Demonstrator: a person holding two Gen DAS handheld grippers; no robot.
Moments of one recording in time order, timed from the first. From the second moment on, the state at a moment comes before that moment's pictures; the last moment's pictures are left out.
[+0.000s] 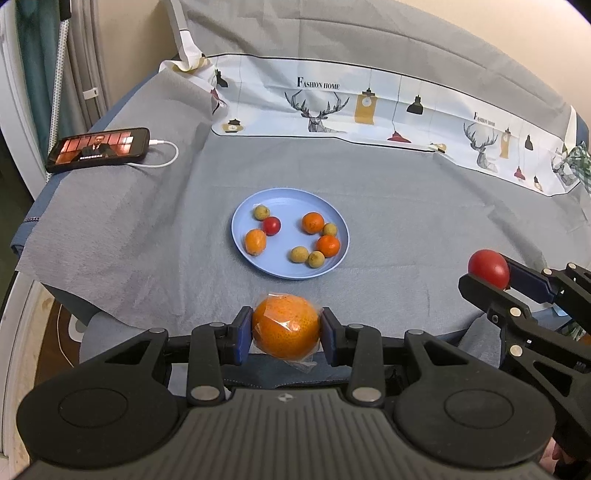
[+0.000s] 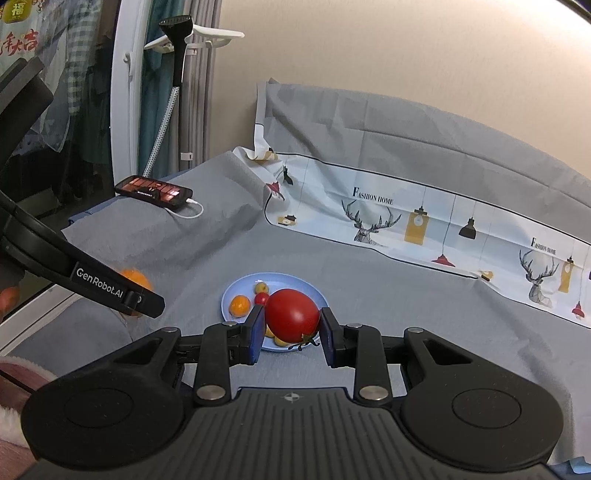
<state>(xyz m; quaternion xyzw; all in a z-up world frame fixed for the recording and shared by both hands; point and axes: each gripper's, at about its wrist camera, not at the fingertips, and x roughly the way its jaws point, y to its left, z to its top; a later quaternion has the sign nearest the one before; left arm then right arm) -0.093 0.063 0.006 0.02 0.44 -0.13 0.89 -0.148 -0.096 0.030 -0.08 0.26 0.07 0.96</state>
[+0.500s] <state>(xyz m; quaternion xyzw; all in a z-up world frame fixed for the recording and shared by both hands) -0.031 0.053 -0.007 0.02 0.46 -0.13 0.88 -0.096 -0.094 0.012 -0.07 0.30 0.08 0.95</state>
